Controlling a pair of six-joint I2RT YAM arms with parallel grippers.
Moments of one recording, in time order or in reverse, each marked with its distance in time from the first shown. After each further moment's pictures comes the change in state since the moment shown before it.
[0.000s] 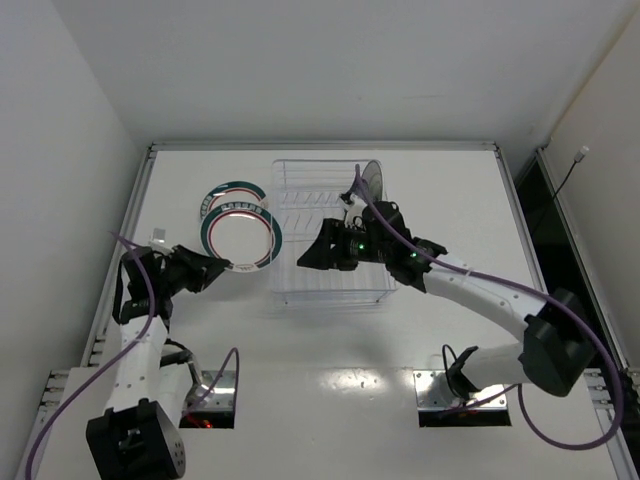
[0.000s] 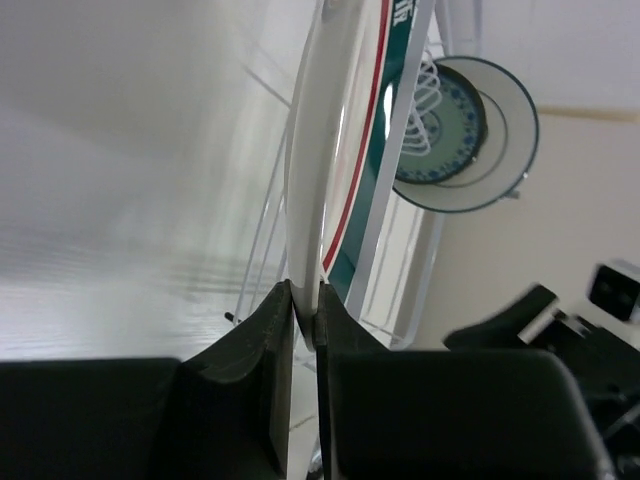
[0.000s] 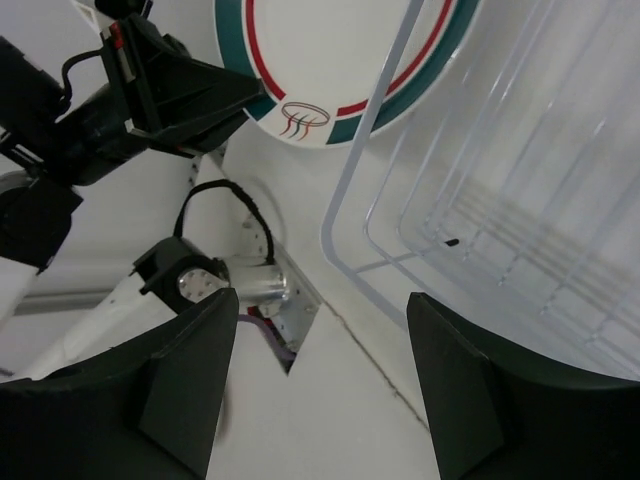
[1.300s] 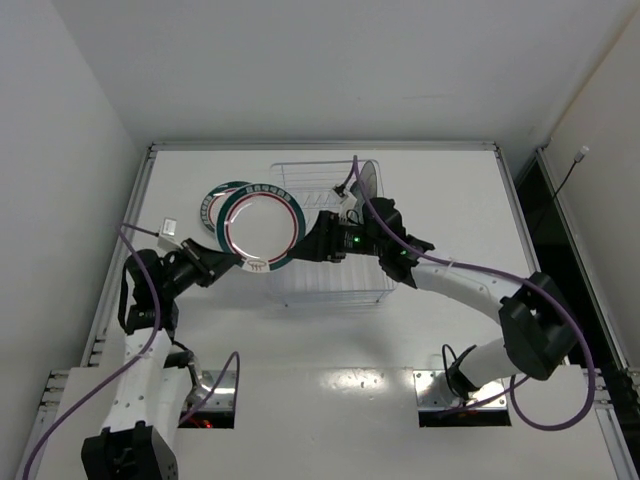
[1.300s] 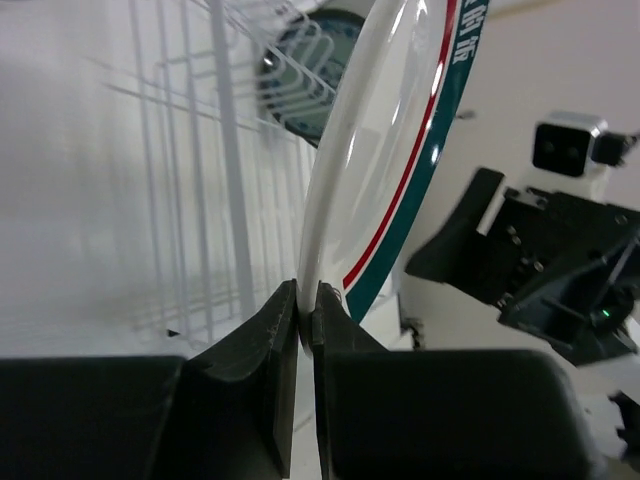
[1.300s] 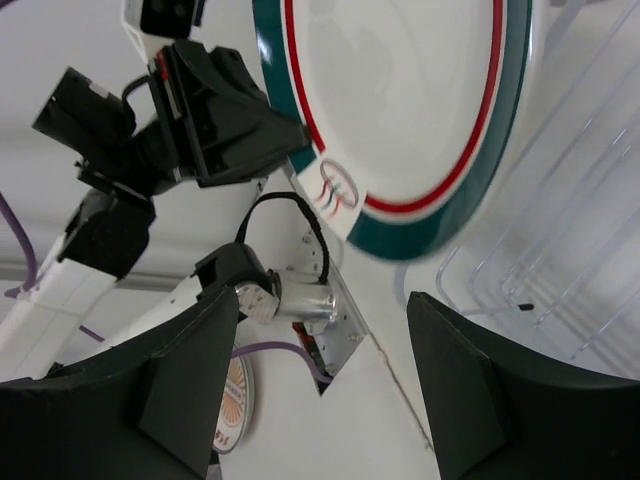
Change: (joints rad) left arm -0.097 -0.105 -0.029 0.205 0.078 0.023; right arm -0.038 0.113 -0.042 0.347 -0.188 0.085
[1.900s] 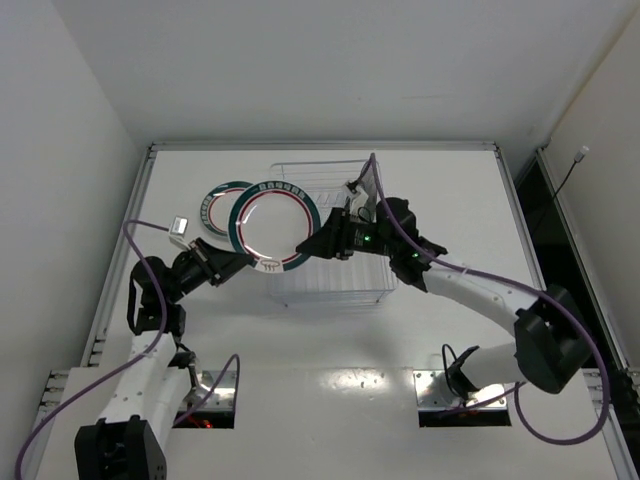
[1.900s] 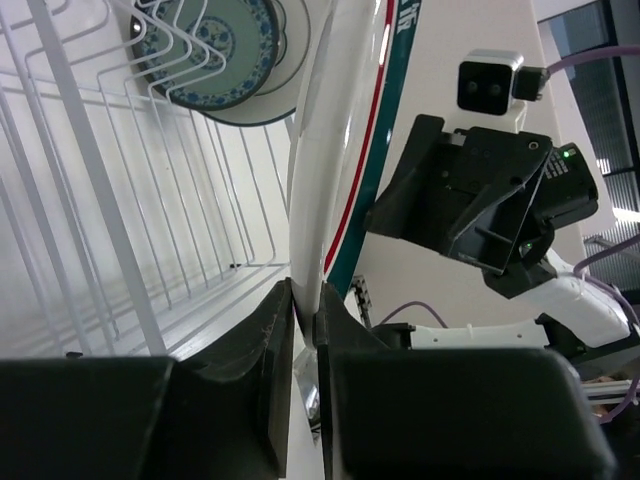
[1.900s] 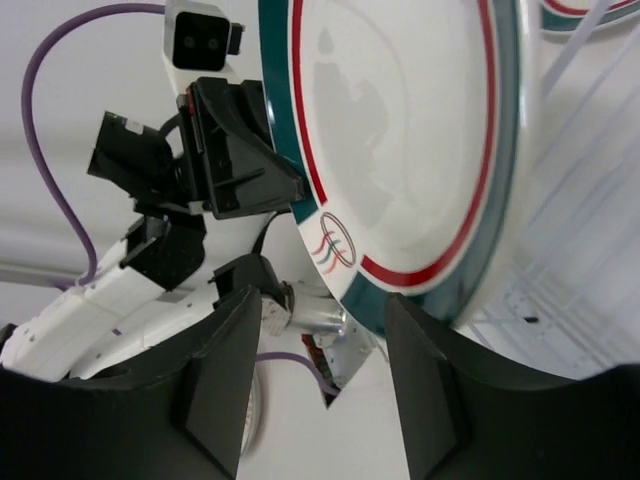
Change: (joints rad) left arm -0.097 0.035 -0.146 0.484 0.128 -0.266; right arm -0.019 -0.039 -0.036 0.068 -0.002 0.030
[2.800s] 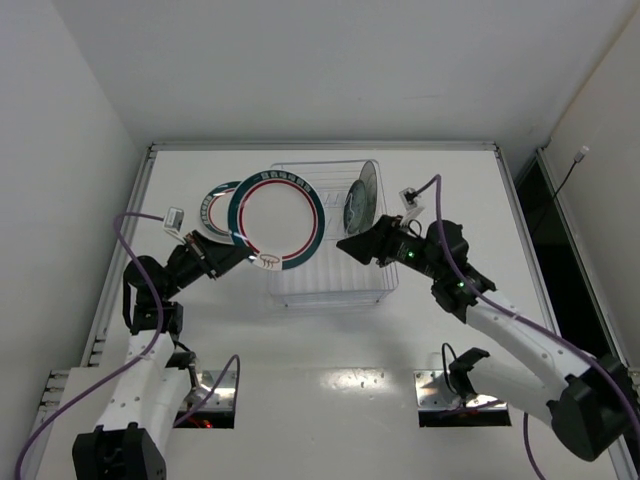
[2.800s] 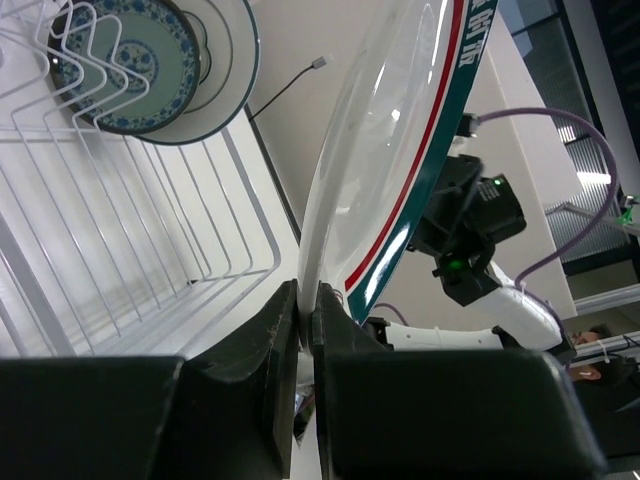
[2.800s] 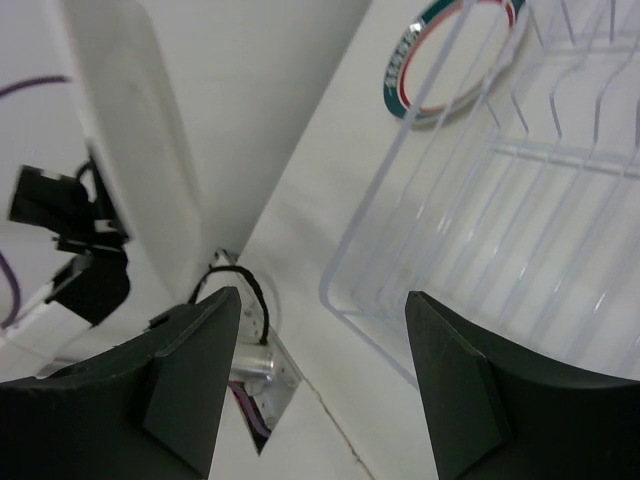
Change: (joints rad) left arm -0.010 -0.037 0.074 0.050 0.035 -0.071; right arm -0.140 -0.380 -0.229 -0.116 0.159 -0.114
